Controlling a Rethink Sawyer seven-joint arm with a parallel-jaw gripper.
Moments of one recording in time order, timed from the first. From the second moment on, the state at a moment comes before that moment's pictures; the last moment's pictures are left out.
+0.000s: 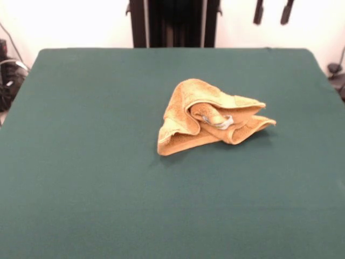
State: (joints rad) arm 0.21 -0.86 -0.16 2.00 0.11 0.36 1.58
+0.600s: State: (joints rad) arm 0.21 -0.73 -0.16 2.00 0.16 0.26 1.58
